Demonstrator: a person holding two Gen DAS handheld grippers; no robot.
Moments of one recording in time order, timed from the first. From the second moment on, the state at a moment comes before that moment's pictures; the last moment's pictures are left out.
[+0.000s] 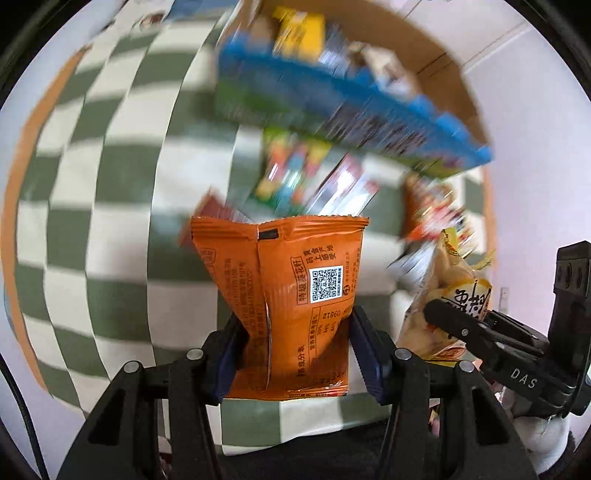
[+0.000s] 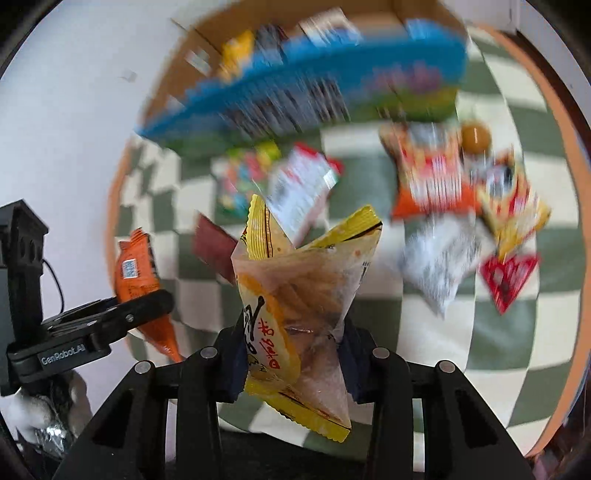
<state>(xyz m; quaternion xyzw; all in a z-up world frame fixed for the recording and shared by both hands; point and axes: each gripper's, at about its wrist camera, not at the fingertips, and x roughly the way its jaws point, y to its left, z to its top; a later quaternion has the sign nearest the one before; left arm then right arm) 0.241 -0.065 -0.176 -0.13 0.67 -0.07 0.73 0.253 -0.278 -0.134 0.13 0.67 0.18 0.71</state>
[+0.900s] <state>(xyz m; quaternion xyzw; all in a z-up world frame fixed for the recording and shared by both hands) 0.482 -0.049 -0.192 -0.06 0.70 -0.03 0.71 0.496 -0.218 -0.129 0.06 0.64 0.22 0.73</state>
